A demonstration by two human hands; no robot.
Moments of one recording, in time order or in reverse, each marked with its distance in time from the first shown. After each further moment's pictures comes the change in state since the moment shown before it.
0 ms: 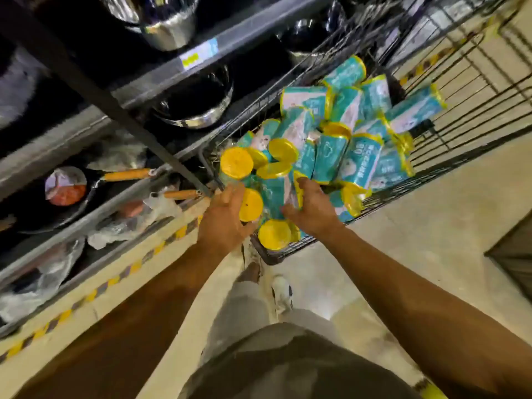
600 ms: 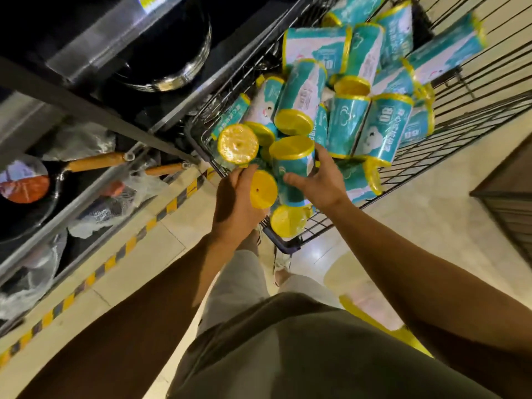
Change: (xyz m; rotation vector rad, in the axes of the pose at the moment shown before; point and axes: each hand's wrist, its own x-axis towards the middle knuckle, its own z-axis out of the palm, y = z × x) left_hand 0.033 -0.006 0.005 -0.276 -0.031 -0.065; right_hand 0.050 -0.008 0.027 0.354 0.175 0.262
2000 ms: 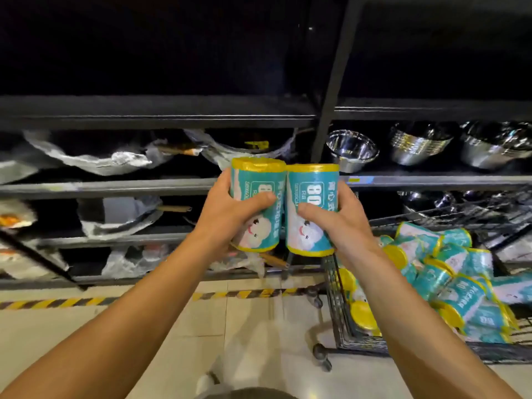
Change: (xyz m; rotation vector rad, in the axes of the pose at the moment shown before) left_hand -0.333 0.043 -0.255 -0.964 0.769 0.029; right_hand -0.322 -0.193 0.031 0.326 -0.546 -0.737
